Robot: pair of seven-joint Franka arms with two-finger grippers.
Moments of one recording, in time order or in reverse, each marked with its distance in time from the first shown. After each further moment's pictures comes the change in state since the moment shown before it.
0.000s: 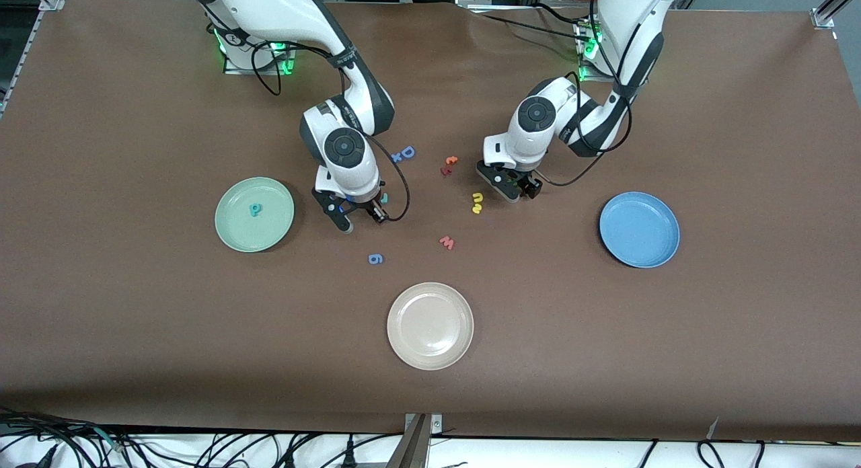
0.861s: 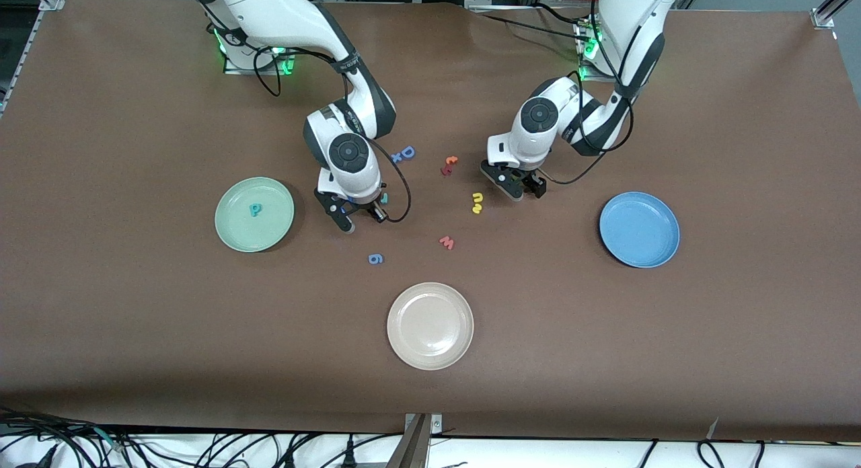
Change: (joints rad) left arm 0.000 0.000 0.009 -0.028 0.000 0.003 0.000; right arm 0.000 0.024 0.001 0.005 0.000 -0.011 -0.001
